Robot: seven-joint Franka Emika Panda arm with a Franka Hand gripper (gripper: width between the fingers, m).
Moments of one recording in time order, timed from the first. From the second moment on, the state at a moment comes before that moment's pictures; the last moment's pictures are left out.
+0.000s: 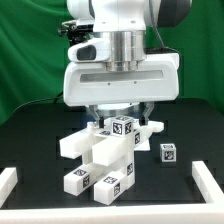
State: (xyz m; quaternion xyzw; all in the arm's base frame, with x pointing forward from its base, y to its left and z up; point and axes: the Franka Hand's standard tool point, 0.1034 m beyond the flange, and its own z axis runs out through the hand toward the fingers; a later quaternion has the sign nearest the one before) arm 0.532 0.005 0.112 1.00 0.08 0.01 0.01
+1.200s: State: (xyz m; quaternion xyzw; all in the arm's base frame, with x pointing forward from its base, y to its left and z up) arm 0.538 0.000 0.112 1.00 -0.01 0.01 0.01
